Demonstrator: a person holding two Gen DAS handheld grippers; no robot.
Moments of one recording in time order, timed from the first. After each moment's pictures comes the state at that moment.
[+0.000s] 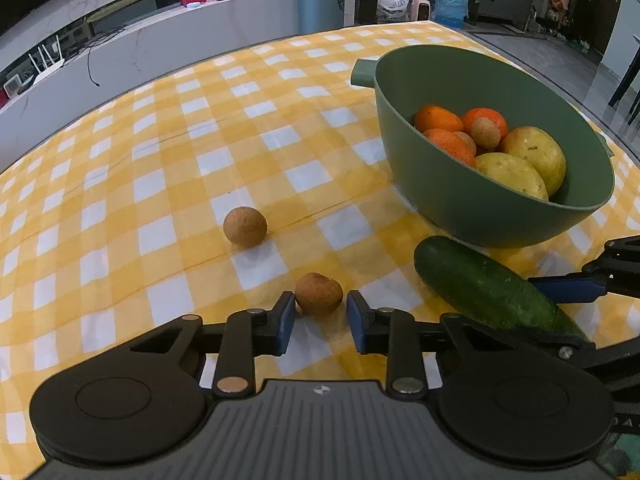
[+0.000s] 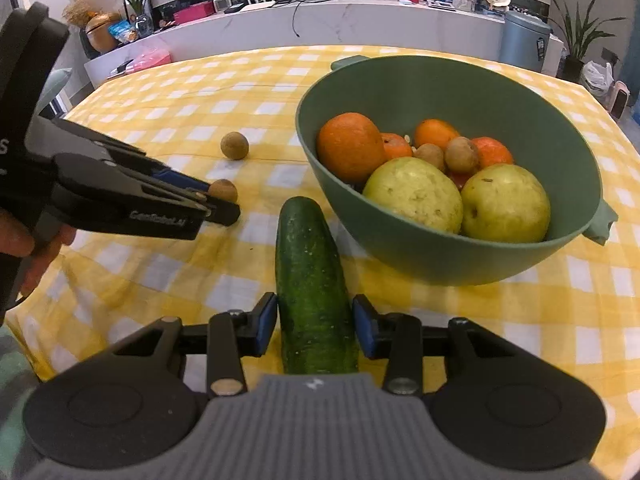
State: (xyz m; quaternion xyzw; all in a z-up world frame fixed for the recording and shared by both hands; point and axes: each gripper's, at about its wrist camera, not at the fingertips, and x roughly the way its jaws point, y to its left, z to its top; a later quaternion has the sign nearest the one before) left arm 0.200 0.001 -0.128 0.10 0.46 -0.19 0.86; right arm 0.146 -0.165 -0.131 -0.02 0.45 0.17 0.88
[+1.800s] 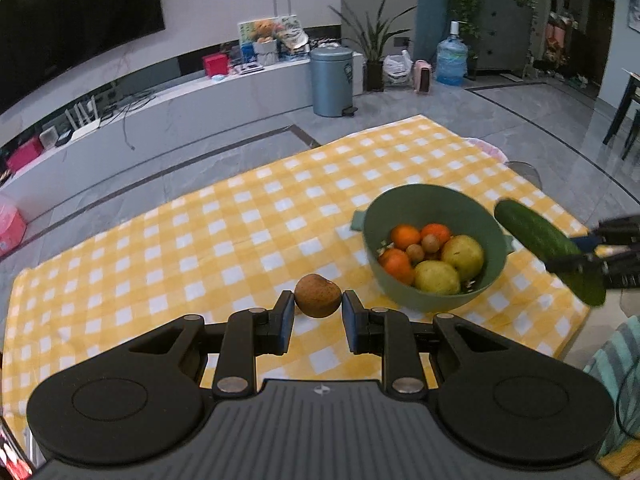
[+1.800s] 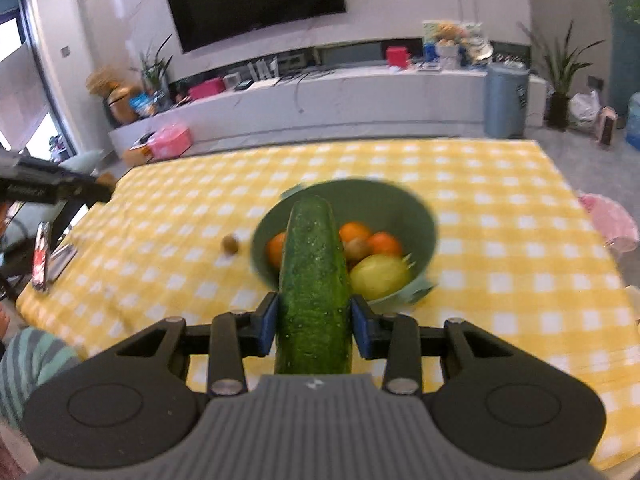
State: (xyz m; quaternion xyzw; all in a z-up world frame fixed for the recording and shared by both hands) left arm 0.135 0.022 0.045 0.11 0.38 -0.18 0.90; right arm 0.110 -0.292 -0.016 0.04 0.36 0.18 0.91
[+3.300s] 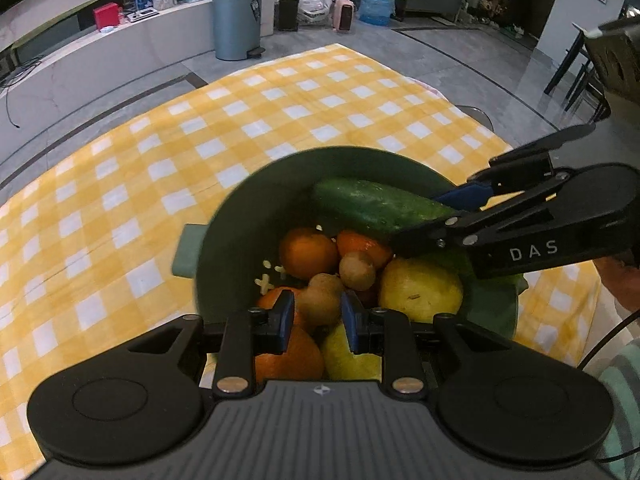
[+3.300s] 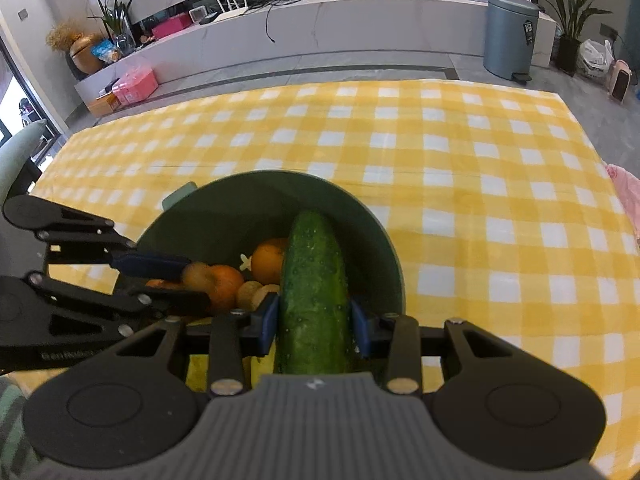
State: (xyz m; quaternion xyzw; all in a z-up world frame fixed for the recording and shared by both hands) left arm 0.264 -0.108 -0.085 0.11 0.46 -0.30 0.83; right arm 0.284 -0.288 -0.086 0.03 0.48 0.18 0.86
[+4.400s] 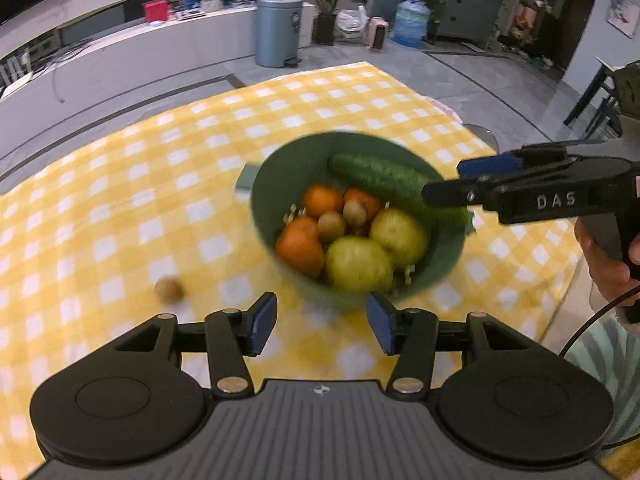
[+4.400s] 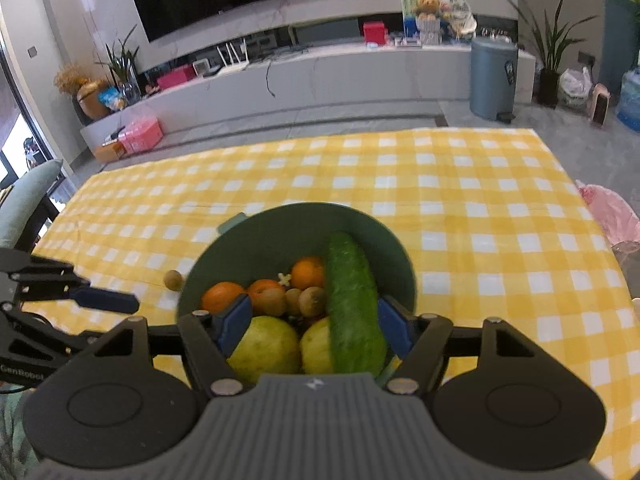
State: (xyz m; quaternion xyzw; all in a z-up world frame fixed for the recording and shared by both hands) left arm 0.172 -0.052 -0.036 0.06 0.46 -0.24 0.85; right arm 0.201 -0.277 -0.036 0.05 0.40 0.16 0.90
